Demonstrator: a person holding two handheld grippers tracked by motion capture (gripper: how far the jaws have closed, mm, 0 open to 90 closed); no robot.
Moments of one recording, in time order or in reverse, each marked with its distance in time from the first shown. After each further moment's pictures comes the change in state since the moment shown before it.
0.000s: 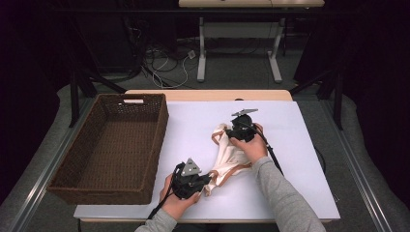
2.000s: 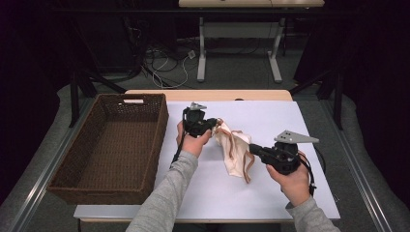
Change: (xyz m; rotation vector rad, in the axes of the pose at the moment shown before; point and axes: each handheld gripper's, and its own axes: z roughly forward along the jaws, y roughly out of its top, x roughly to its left) left arm 0.091 0.127 0.054 -0.116 0.134 -0.238; right arm 0.007 -0.064 -0.175 -0.272 0.238 0.044
